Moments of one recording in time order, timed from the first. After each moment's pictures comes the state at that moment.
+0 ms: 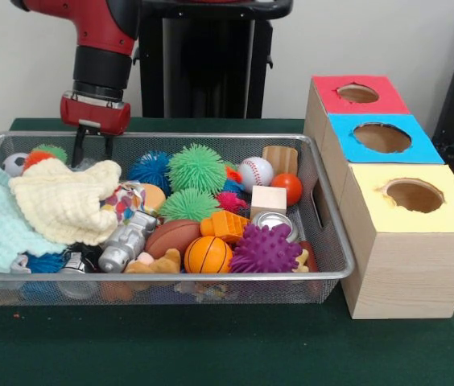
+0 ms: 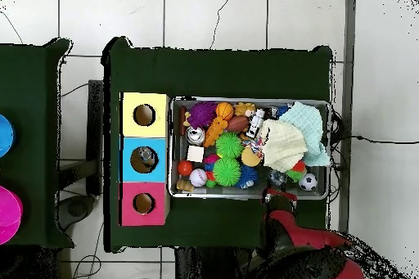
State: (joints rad) arm -0.60 -0.37 -0.20 1.88 -0.61 -0.49 1.93
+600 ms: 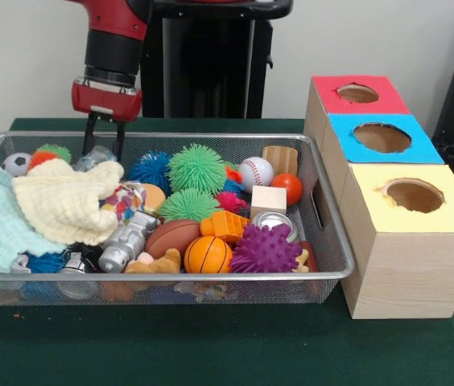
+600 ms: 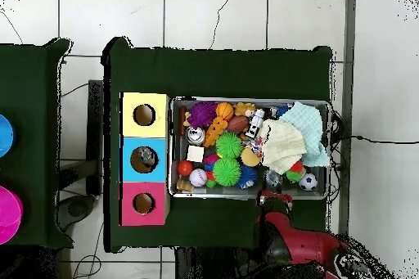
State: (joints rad) arm -0.54 -0.45 -0.22 1.94 -0.61 -0.45 1.93
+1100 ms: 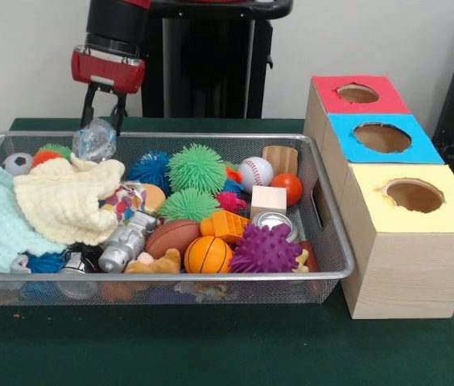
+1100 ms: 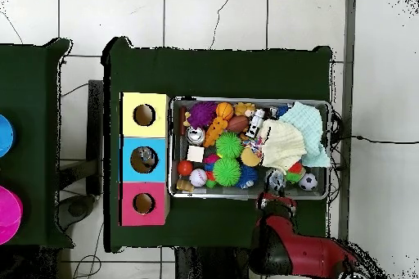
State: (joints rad) arm -0.52 -0.61 -0.21 2.01 -0.61 -0.35 1.93
